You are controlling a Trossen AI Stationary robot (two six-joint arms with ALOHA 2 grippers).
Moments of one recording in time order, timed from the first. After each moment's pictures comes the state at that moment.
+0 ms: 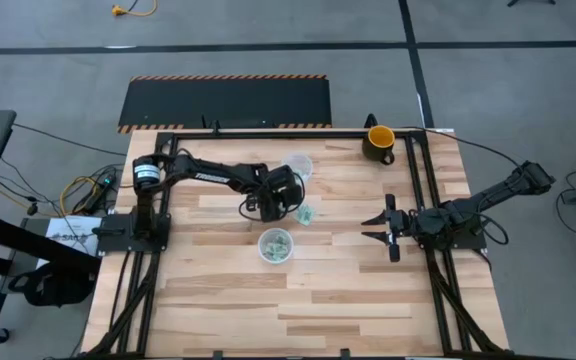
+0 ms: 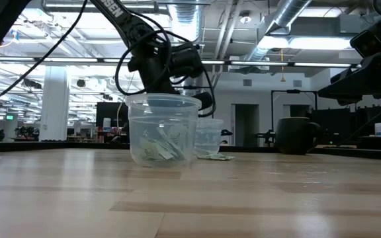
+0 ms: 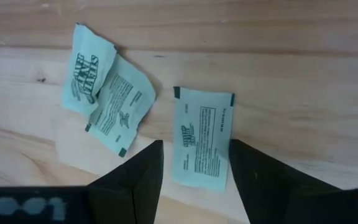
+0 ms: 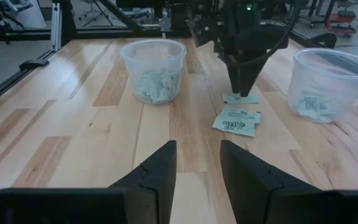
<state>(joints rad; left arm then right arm) 0.25 1.96 1.23 -0.39 0.09 1.77 0.40 0.39 0.01 0.06 0.39 0.11</state>
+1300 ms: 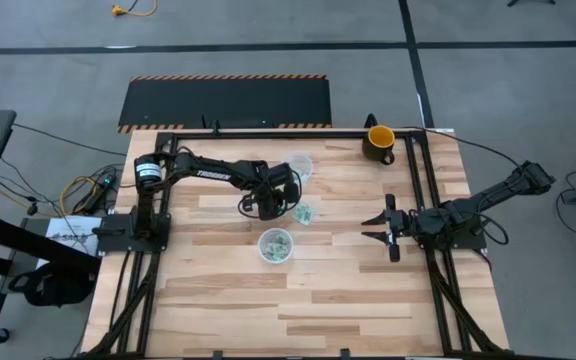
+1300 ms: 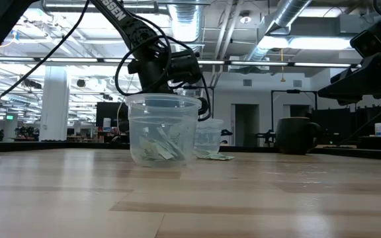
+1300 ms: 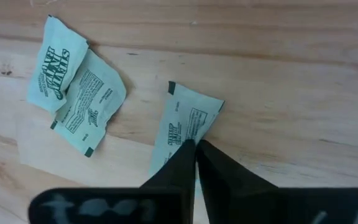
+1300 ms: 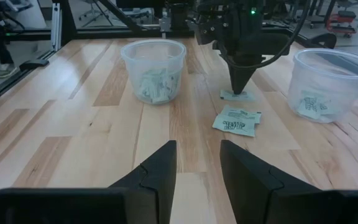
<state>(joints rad) 0.26 2.01 1.24 -0.53 0.17 1.73 0.40 0.39 0.01 0.06 0.39 0.11</state>
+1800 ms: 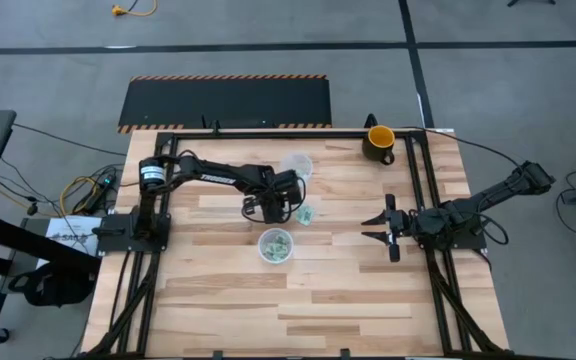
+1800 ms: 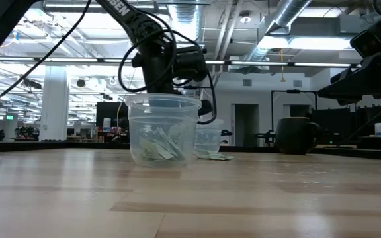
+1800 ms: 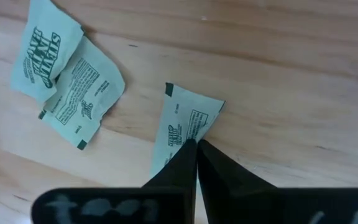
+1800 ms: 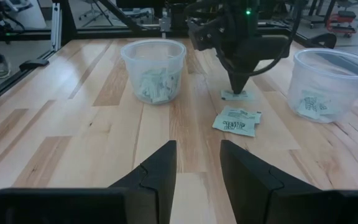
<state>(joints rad) 0.22 2.01 1.31 -0.60 0.02 1.62 0.40 0.39 0.01 0.06 0.39 0.11</state>
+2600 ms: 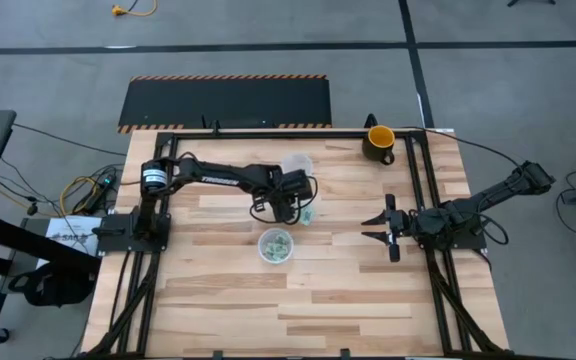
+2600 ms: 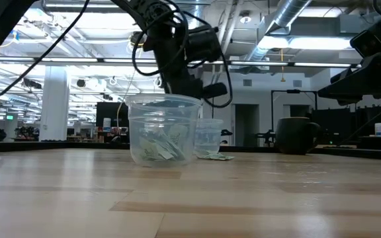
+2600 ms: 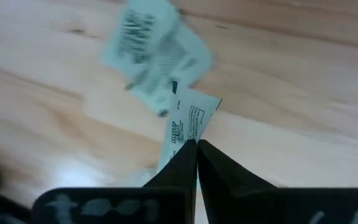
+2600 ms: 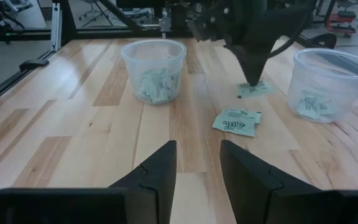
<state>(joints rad) 0.16 2.02 1.46 -0.63 -0.13 1.57 0.40 0.39 0.01 0.06 0.39 0.11</state>
